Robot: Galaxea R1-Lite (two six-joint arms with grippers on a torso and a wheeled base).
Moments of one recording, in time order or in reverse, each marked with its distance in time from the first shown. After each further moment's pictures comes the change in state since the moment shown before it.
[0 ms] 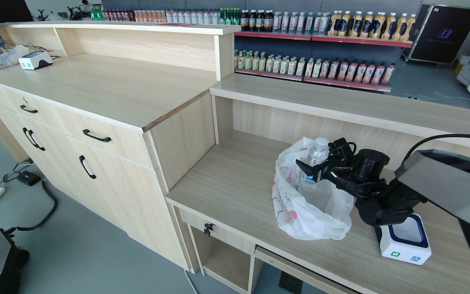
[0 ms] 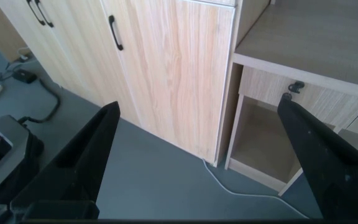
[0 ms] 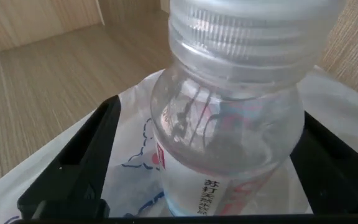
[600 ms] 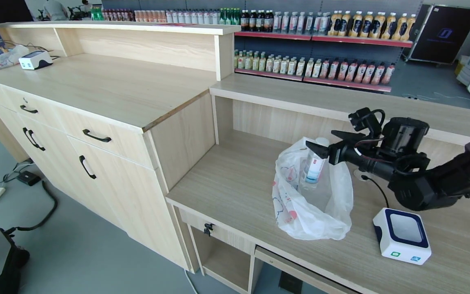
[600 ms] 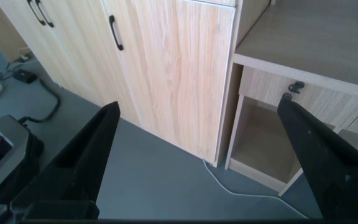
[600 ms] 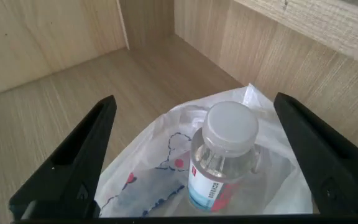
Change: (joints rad) left arm 0.000 0.000 0.000 0.000 0.000 0.000; right arm 0.016 -0.397 0.159 0.282 0.006 -0.020
